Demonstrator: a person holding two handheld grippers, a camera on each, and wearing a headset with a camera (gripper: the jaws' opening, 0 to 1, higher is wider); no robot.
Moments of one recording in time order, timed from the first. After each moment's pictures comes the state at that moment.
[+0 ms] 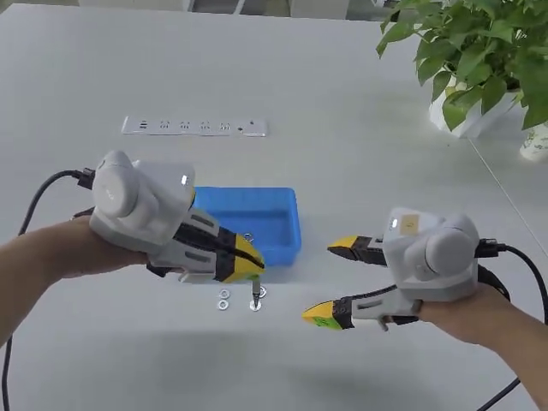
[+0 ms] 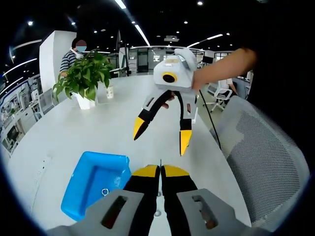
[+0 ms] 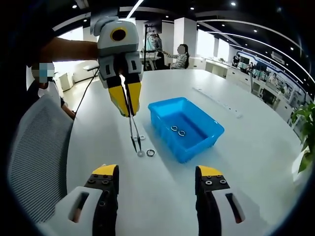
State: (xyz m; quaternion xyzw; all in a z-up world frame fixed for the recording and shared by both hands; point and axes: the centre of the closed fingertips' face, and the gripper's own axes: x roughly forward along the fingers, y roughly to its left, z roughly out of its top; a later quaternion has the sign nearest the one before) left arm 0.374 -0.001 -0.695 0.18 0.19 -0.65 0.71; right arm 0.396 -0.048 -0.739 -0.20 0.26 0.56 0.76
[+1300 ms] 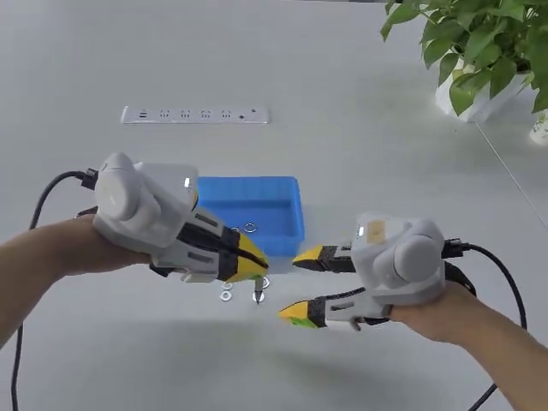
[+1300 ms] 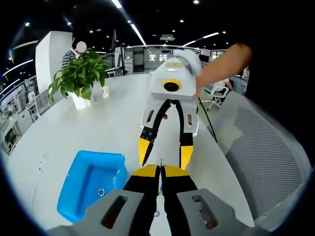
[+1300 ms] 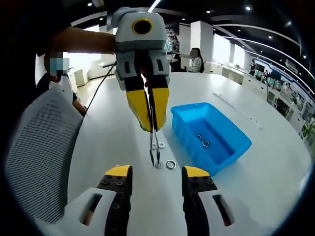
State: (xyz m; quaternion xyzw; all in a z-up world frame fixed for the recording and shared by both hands) left arm 0.370 -0.004 -0.703 0.18 0.19 -0.66 0.70; right arm 0.372 -0.001 -0.757 -0.21 0.23 0.63 0.71
